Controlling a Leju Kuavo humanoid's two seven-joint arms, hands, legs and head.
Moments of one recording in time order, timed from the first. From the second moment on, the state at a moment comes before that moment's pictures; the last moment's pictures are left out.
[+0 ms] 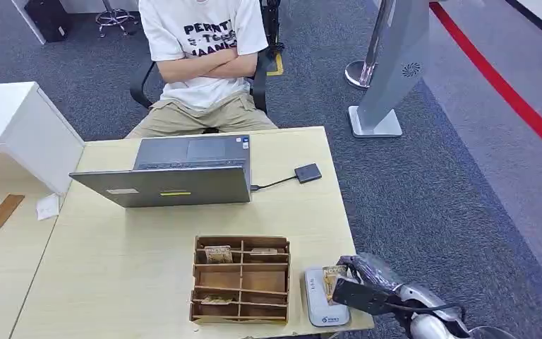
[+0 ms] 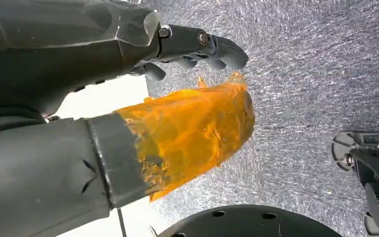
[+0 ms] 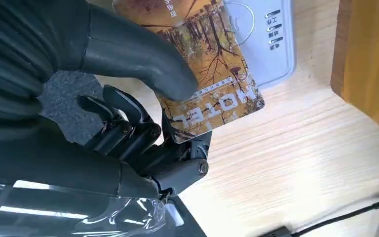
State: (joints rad) left arm -0.08 -0.16 1.03 -0.22 -1.24 -0.08 0.37; right arm 0.01 -0.41 0.48 -1.51 0.42 0.18 -0.09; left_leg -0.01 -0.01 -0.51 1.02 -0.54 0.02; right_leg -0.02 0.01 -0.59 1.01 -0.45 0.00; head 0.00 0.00
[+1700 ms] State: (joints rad) left arm -0.08 -0.16 1.03 -0.22 -1.27 -0.08 0.37; right arm -0.04 -0.41 0.58 -1.46 0.34 0.19 -0.13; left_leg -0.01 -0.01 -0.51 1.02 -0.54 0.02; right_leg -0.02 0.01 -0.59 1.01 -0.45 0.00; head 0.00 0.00
